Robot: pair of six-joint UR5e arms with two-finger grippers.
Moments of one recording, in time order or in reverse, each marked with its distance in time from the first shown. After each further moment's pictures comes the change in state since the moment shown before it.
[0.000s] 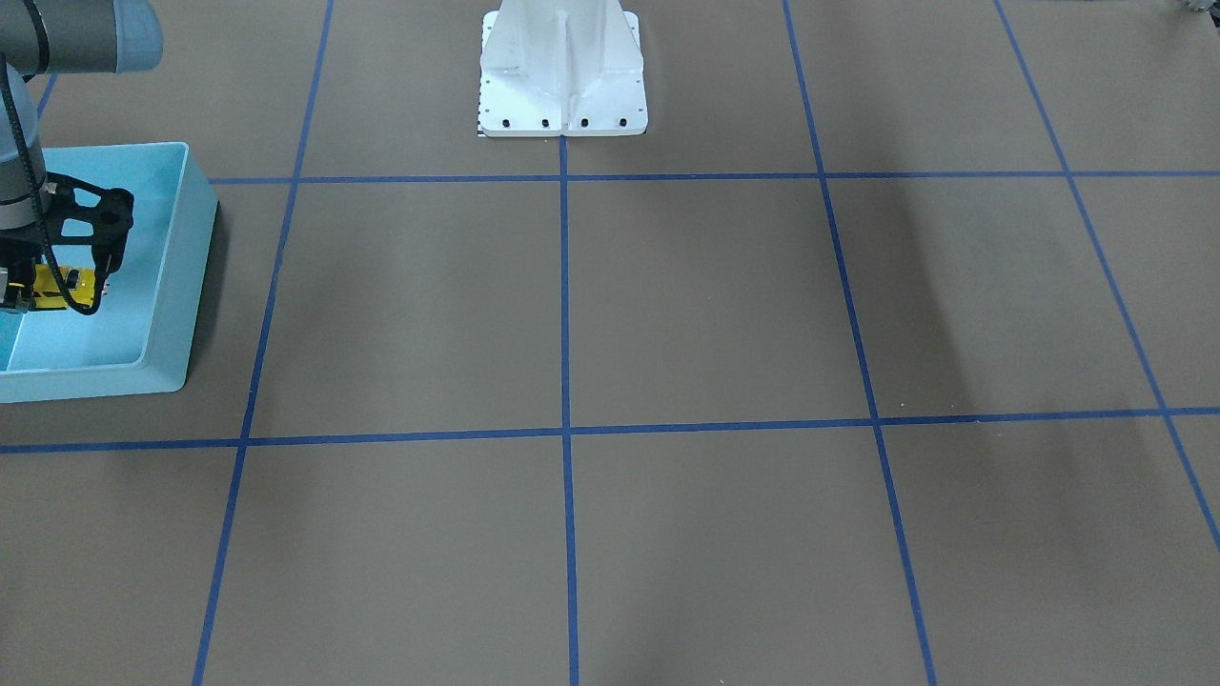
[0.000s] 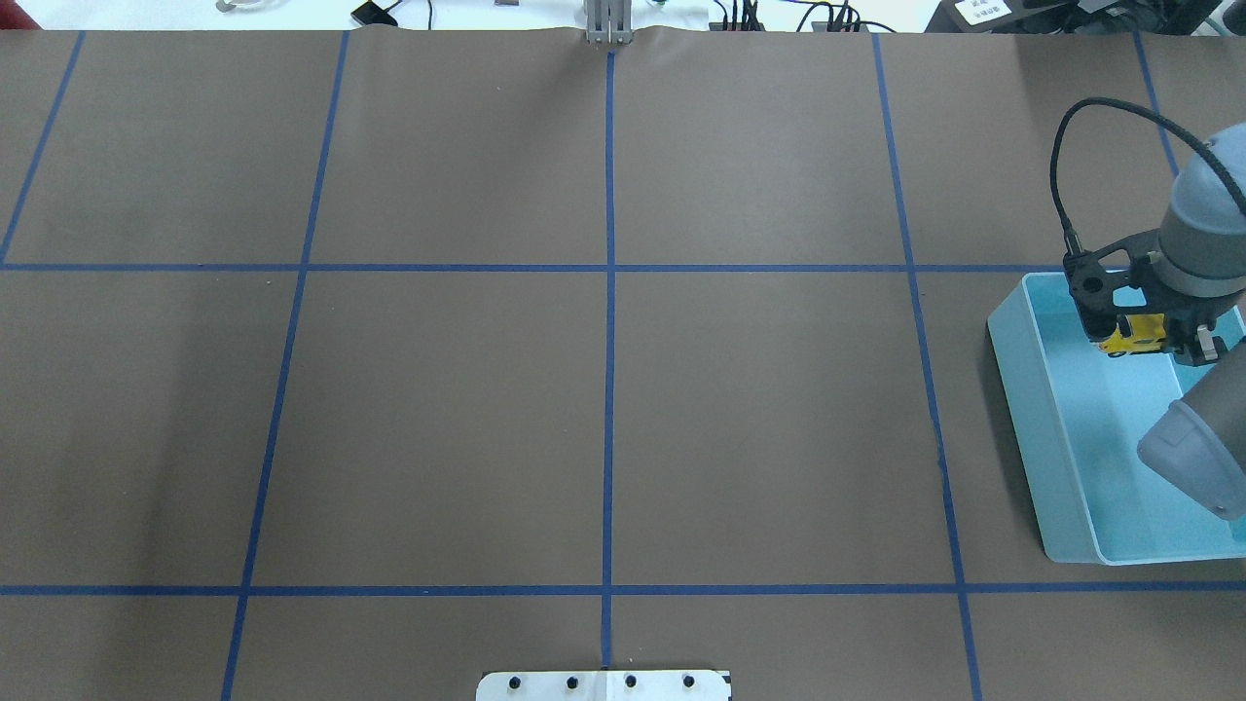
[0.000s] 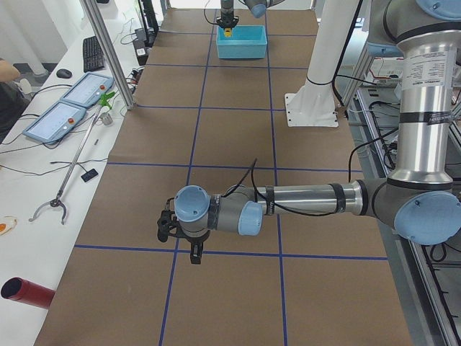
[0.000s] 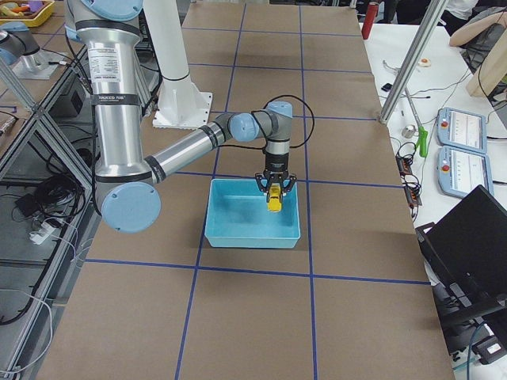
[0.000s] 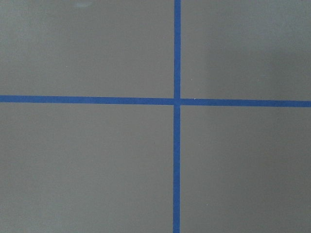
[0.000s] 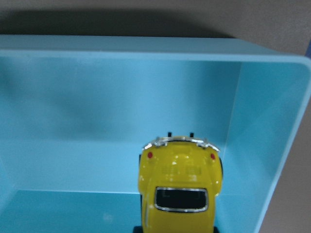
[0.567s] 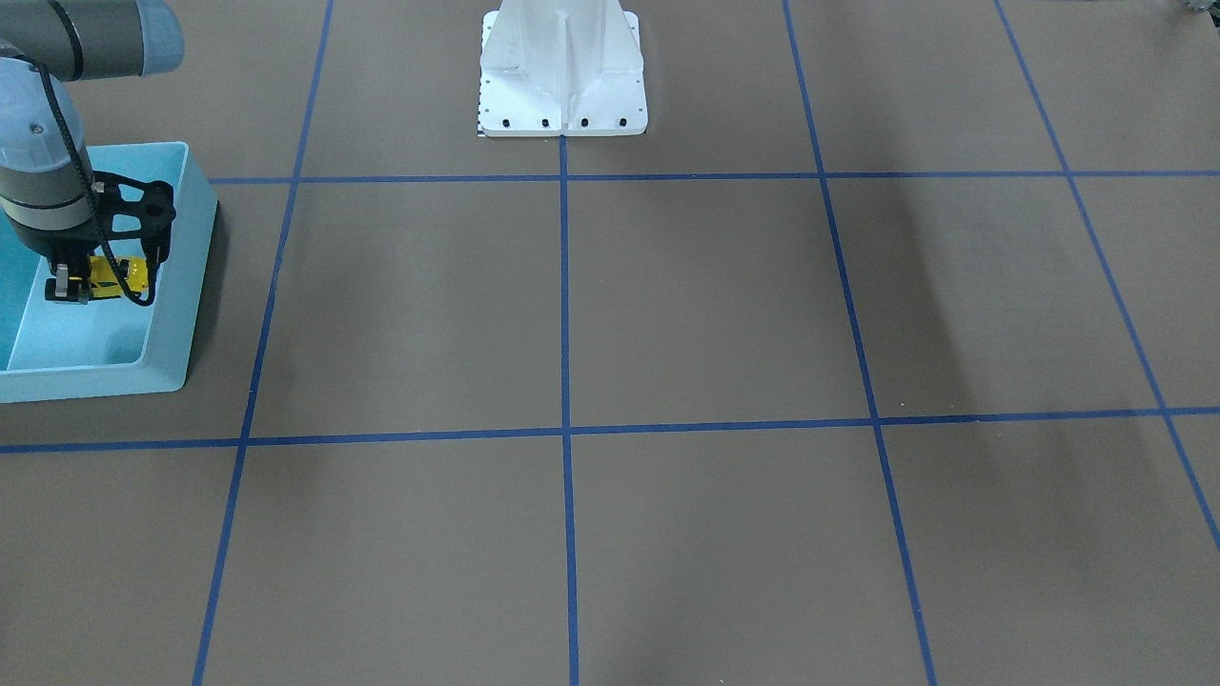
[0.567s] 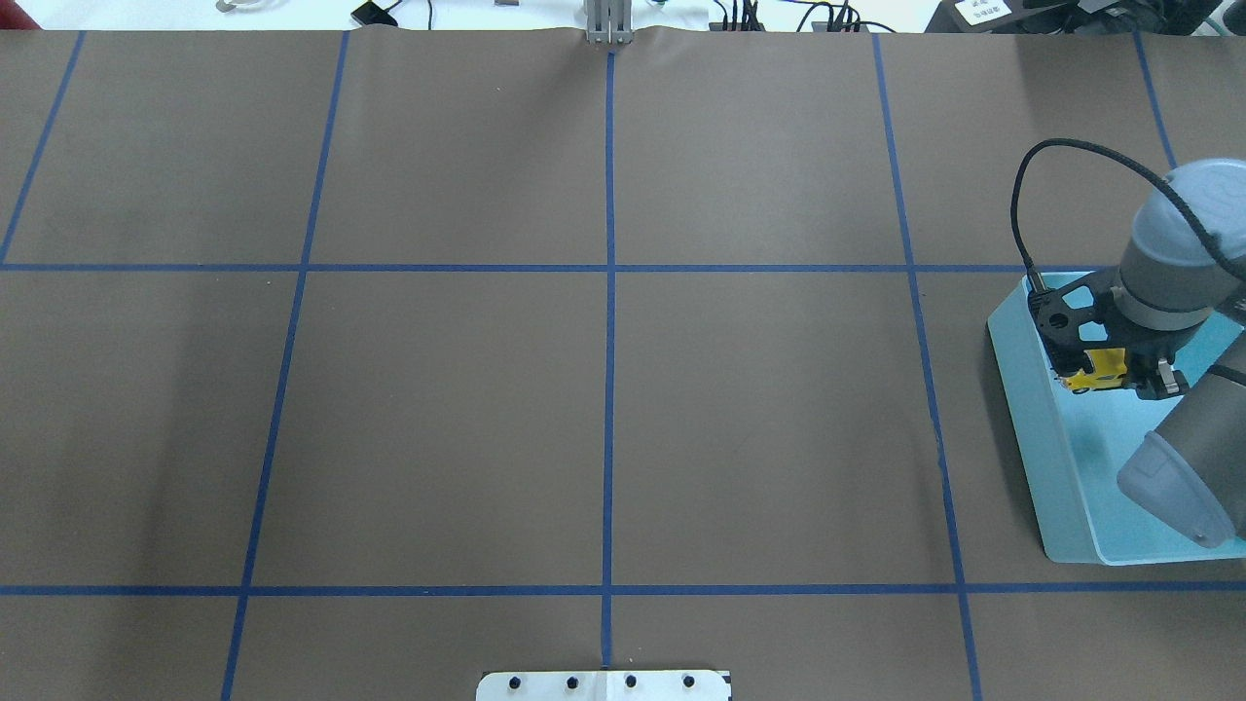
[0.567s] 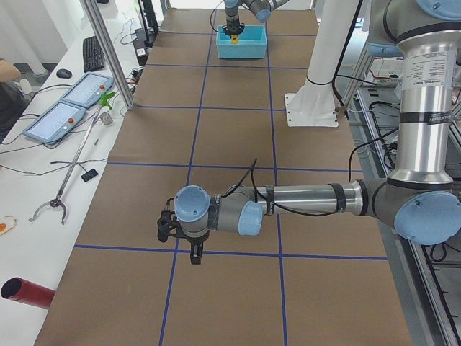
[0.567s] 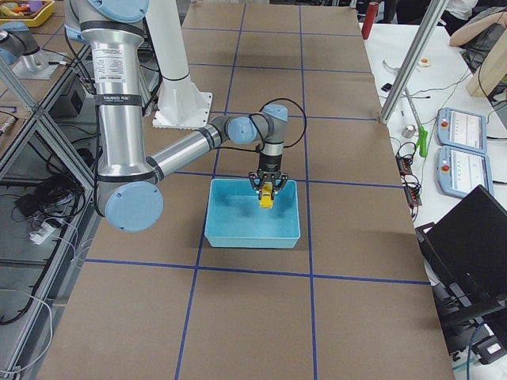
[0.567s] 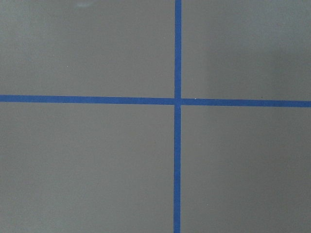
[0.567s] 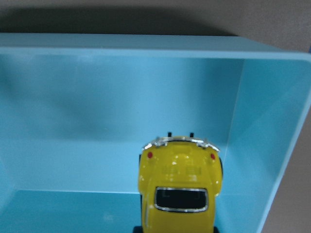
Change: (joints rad) left arm 0.000 0.000 0.000 0.001 0.002 0.000; right arm -0.065 -0.006 -0.010 0.034 0.067 -0.003
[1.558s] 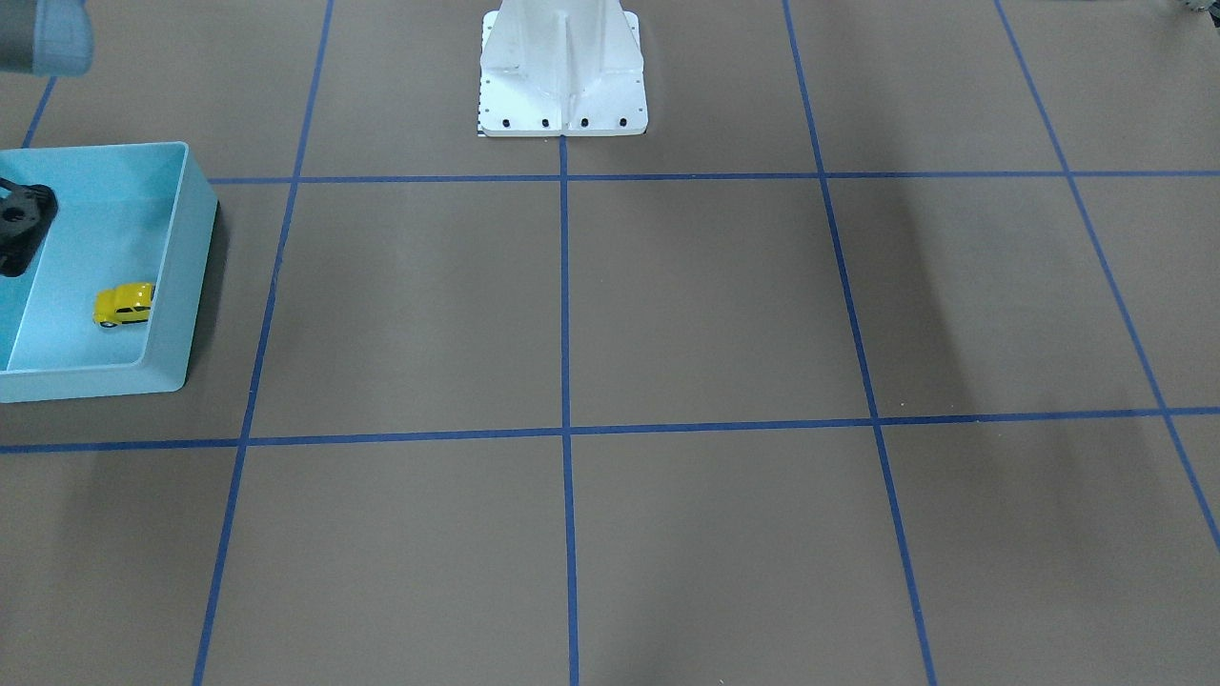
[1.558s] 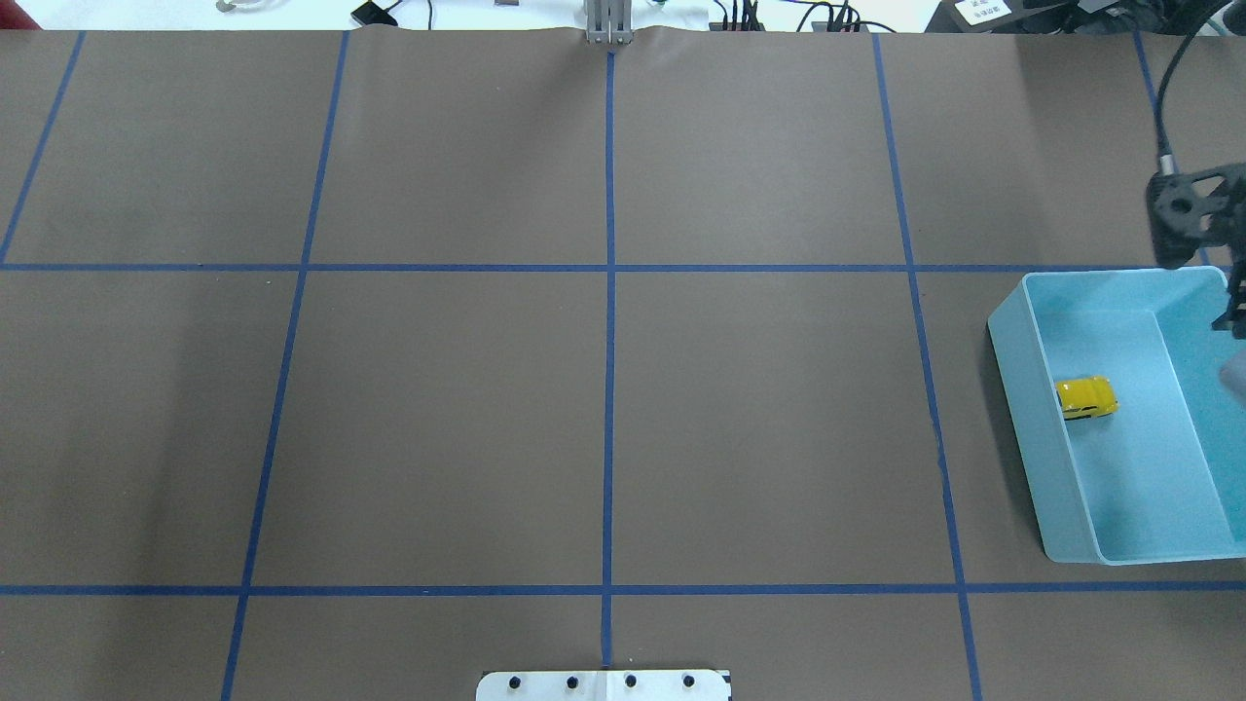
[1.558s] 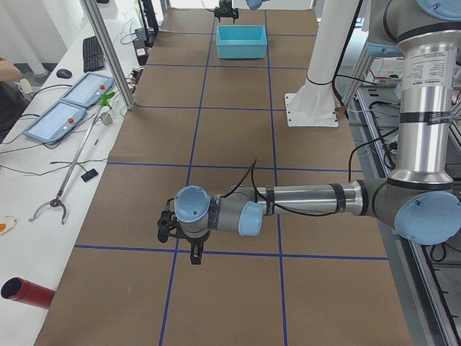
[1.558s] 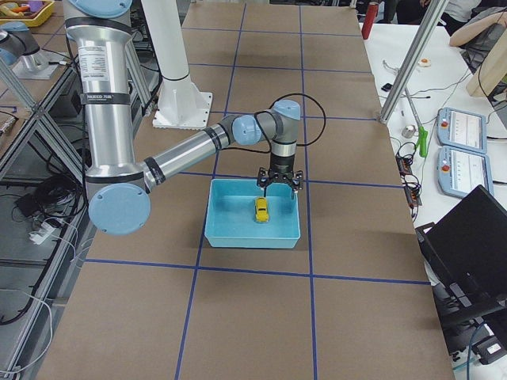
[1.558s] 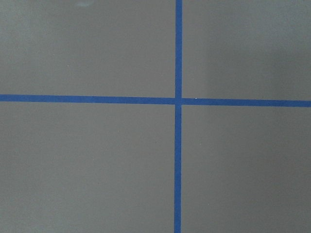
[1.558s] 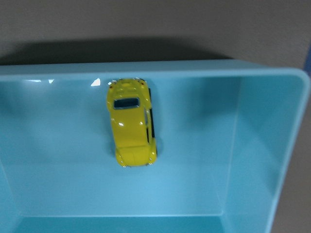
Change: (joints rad) left arm 0.000 0.000 0.002 -0.001 0.000 0.000; right arm 0.305 -0.001 0.005 0.013 0.104 0.070
